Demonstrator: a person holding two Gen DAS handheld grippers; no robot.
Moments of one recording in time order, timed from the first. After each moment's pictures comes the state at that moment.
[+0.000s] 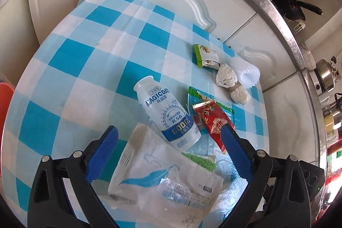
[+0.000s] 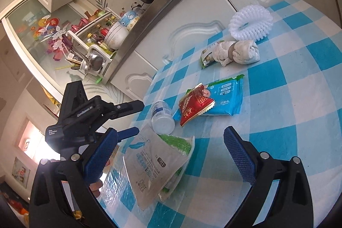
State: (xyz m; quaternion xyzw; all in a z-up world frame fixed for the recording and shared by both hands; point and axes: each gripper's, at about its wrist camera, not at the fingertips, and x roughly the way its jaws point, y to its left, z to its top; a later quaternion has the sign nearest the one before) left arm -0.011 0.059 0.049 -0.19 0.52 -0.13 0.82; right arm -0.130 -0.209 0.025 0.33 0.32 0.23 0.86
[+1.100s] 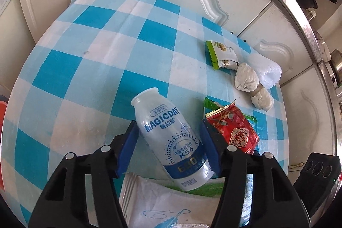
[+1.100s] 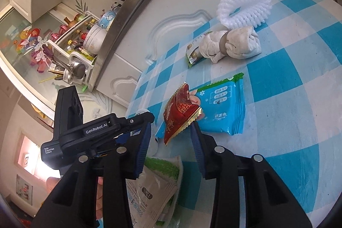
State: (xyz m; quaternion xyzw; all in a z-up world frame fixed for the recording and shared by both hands) left arm 0.025 0.045 0.025 -0.13 0.53 -0.12 0.83; right arm -0.083 -0.199 0.004 0.36 0.35 0.19 0.85
